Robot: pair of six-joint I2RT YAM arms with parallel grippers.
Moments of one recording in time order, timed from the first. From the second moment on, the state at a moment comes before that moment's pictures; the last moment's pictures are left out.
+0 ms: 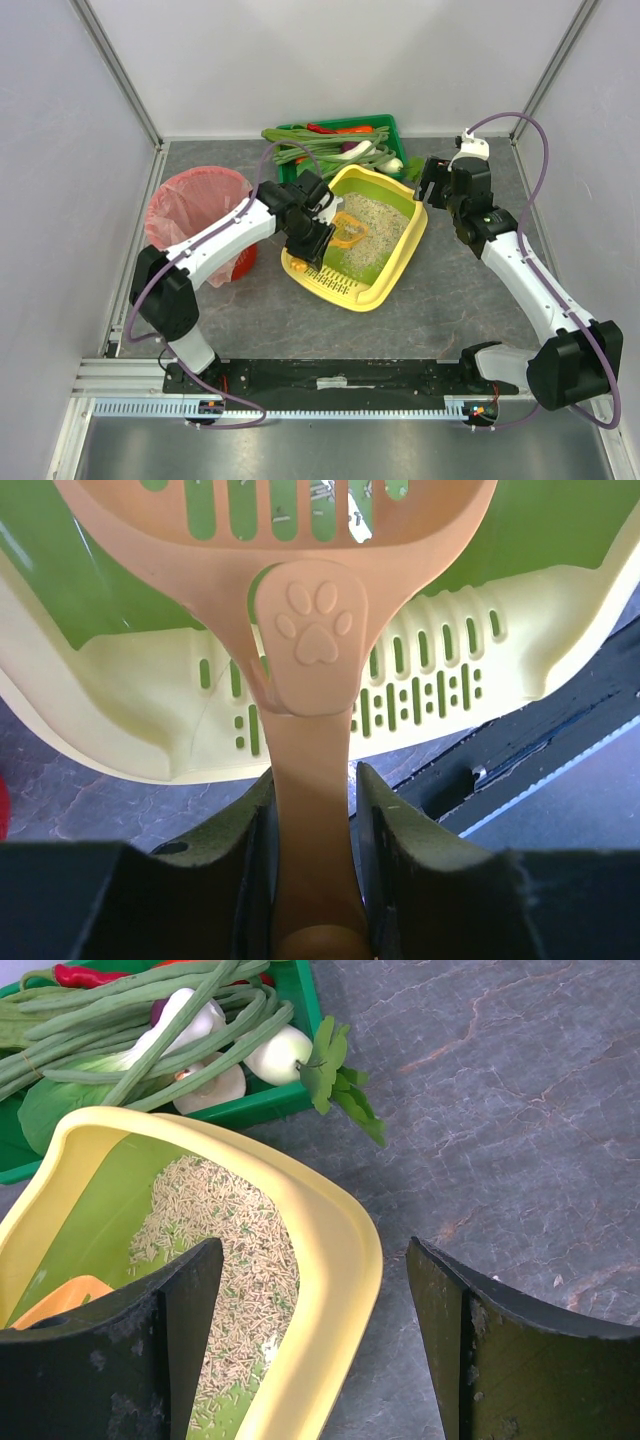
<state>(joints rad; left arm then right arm) -0.71 1.68 1.47 -1.03 0.22 -0.15 0.26 1.23 1.04 -0.24 0.22 0.34</state>
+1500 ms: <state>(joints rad) -0.79 1.53 1.46 -0.98 -0.01 -0.11 0.26 1.23 1.04 -0.24 0.23 0.34</state>
